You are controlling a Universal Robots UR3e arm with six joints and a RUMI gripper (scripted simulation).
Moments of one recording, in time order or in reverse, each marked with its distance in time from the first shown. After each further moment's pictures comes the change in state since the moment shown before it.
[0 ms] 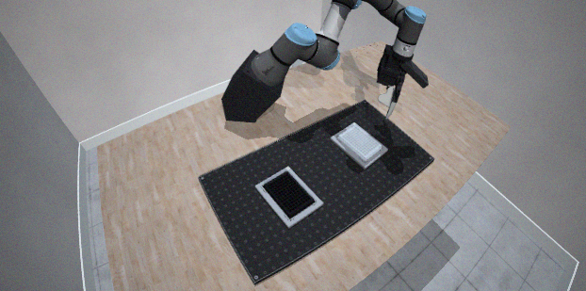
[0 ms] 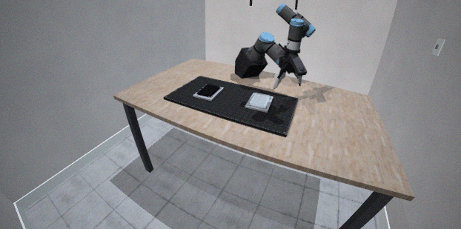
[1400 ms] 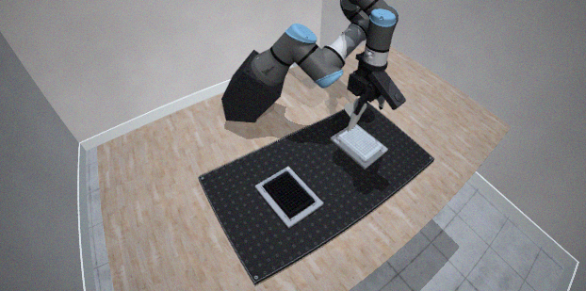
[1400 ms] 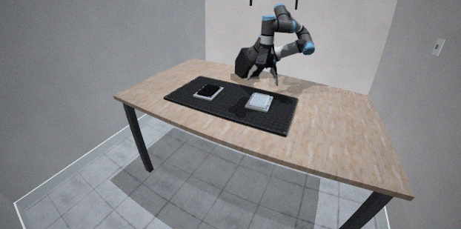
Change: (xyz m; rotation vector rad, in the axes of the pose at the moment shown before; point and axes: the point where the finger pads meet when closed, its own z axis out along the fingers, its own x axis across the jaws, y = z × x) arm 0.113 0.070 0.000 0.092 0.000 0.631
